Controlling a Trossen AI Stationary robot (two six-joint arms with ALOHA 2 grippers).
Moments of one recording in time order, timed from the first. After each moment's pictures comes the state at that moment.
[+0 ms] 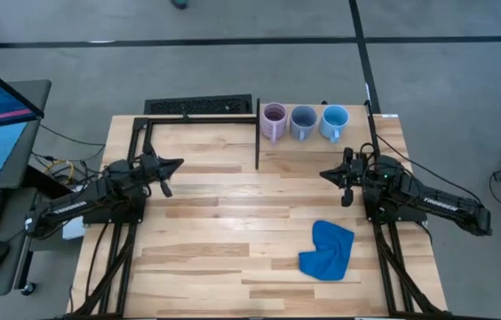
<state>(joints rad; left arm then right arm) 0.37 0.02 0.04 -0.05 -0.11 0.01 -0.39 0.11 0.03 -0.02 -0.28 -0.01</state>
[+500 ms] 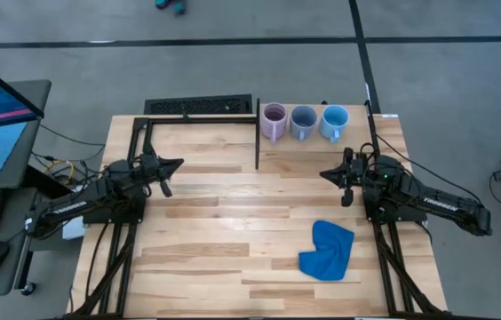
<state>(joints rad) 0.37 0.02 0.04 -0.05 -0.11 -0.03 -0.39 0.11 0.03 -0.02 -0.28 -0.01</state>
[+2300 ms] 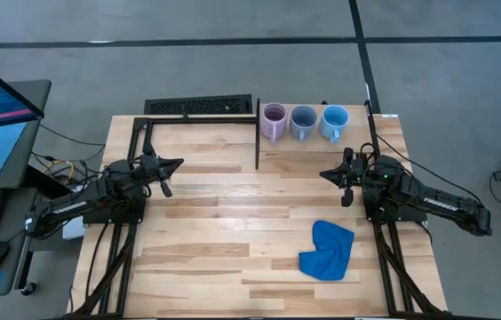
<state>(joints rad) 0.37 0.02 0.04 -0.05 -0.12 0.04 -0.39 0.11 0.03 -0.02 -0.28 -0.01</state>
